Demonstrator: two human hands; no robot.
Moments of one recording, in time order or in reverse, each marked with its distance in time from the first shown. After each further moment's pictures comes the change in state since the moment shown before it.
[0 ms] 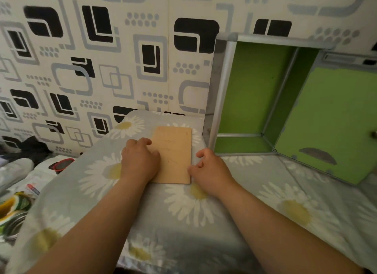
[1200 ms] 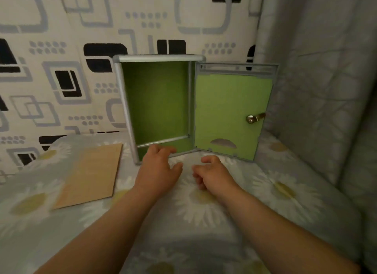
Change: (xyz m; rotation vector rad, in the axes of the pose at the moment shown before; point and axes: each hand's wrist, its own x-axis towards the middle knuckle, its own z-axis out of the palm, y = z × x) left_hand -0.111 0.162 0.060 -0.099 -0.164 0.586; right_hand -0.062 0.093 -0.132 0.548 0.237 0.278
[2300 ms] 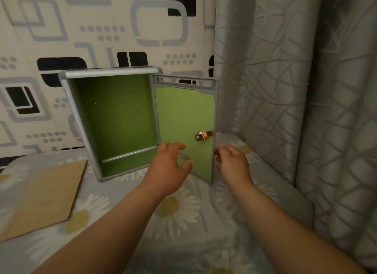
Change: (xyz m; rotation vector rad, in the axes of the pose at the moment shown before) left_hand 0.022 0.082 0.047 -0.199 -0.104 0.152; right_hand 0.011 -0.008 -0.114 0.018 0.491 -0.268
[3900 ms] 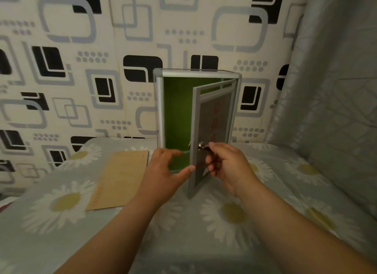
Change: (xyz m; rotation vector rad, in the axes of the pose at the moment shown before) left_hand -0.045 -0.108 -0.102 0.020 0.295 -0.073; right_hand -0.067 -0.072 0.127 0.346 -0.571 0.144
